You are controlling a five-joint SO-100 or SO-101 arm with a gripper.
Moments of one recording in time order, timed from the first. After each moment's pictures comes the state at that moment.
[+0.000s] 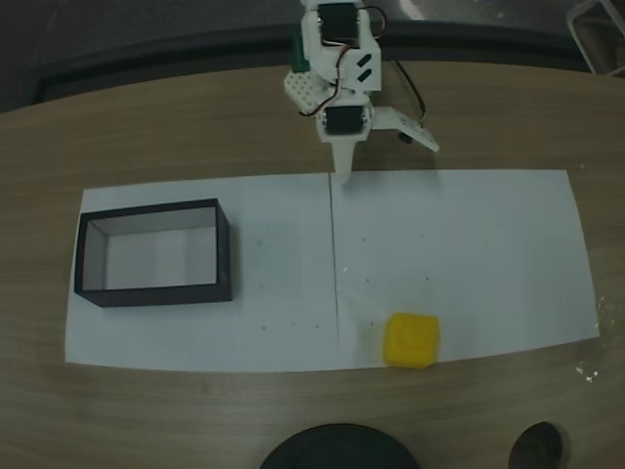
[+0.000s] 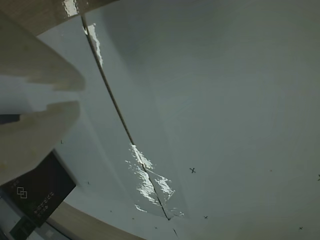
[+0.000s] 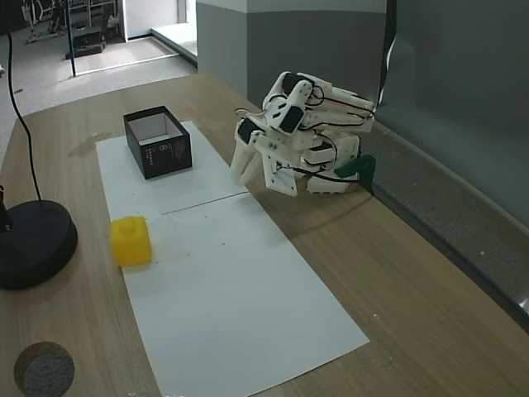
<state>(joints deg) 0.1 197.8 175.0 73.5 0.5</state>
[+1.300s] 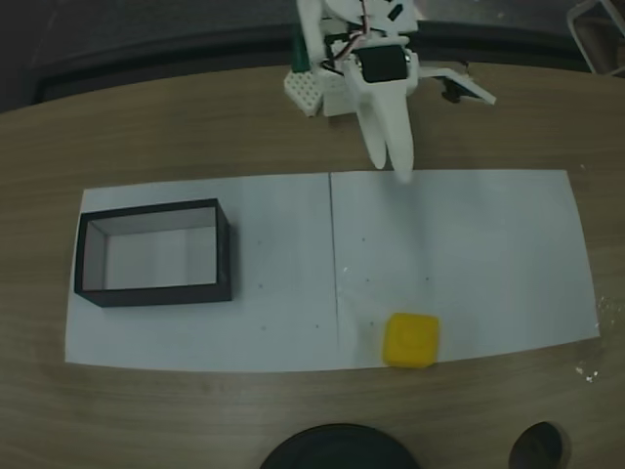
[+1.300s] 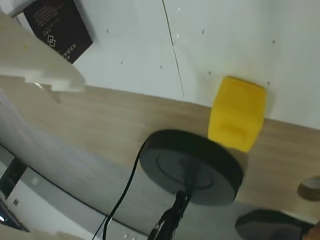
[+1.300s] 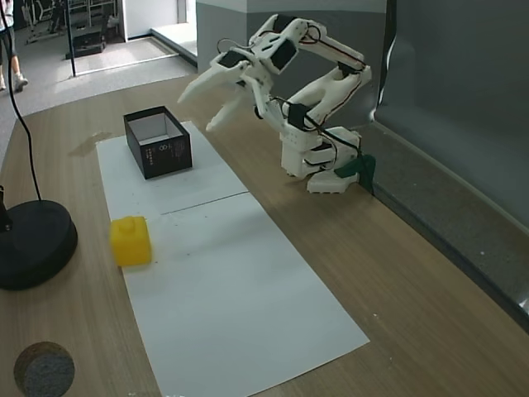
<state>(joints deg) -7.3 148.7 123.2 69.2 -3.0</state>
